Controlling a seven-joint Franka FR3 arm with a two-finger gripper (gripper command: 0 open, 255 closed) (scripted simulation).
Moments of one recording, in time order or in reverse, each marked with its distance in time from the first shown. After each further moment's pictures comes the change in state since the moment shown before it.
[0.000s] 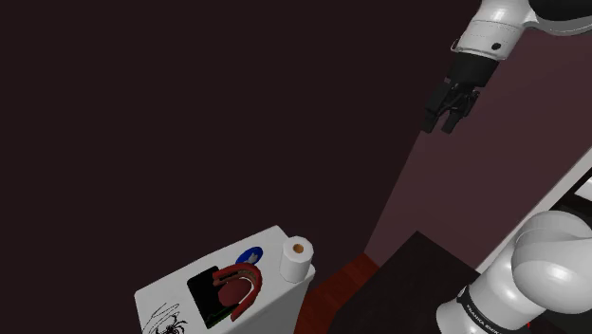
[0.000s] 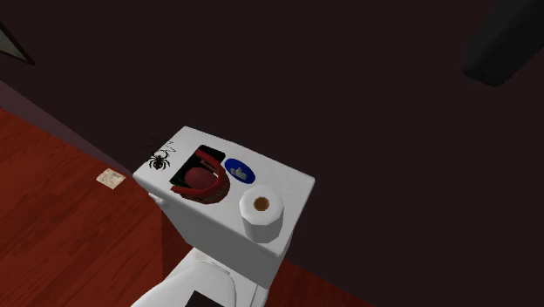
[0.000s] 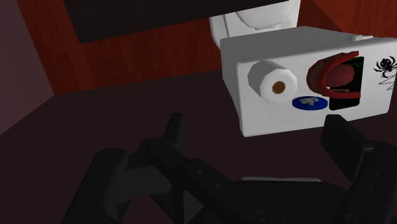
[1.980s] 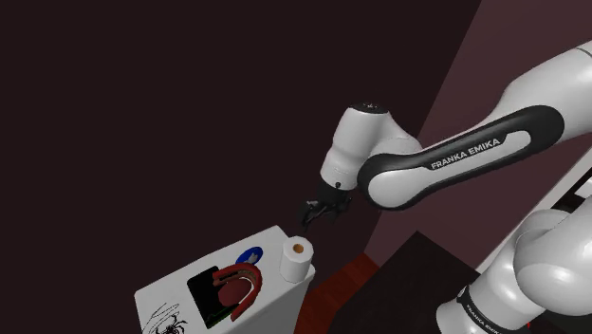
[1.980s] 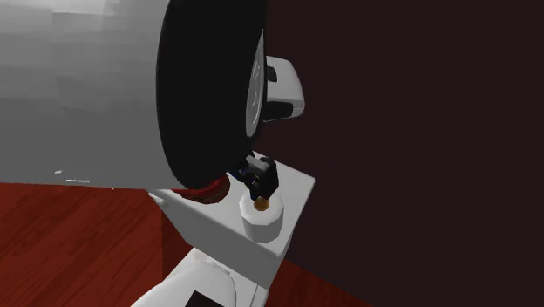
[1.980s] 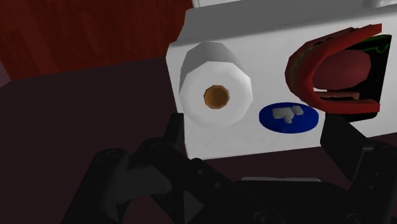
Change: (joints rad) arm 0.059 0.583 0.505 -0.299 0.078 0.995 0.418
